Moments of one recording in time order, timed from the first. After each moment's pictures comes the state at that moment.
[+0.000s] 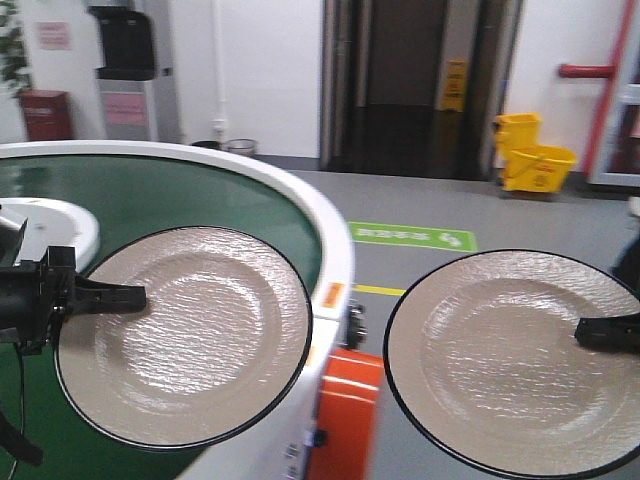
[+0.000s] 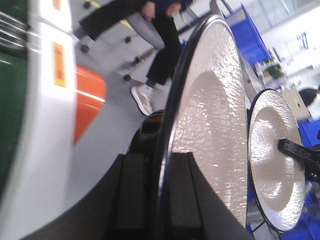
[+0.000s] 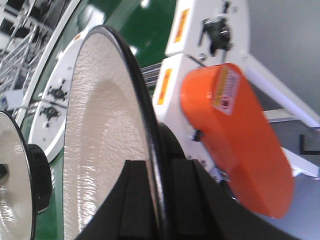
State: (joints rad) left arm 0.20 1.66 -1.27 -1.38 1.14 0.73; right arm -0.38 1.31 -1.00 1.20 0.98 -0.55
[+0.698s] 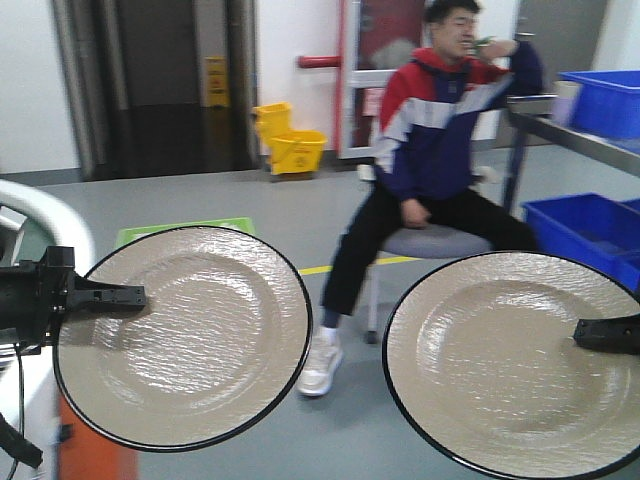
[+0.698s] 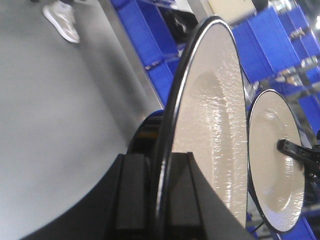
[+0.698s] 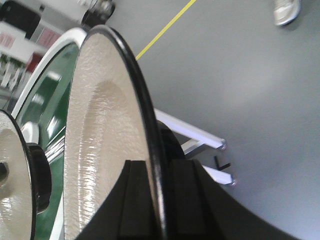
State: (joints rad) left arm 0.20 1.66 -1.27 -1.38 1.14 0.73; right arm -0.38 1.31 -1.00 1.20 0.98 -0.55
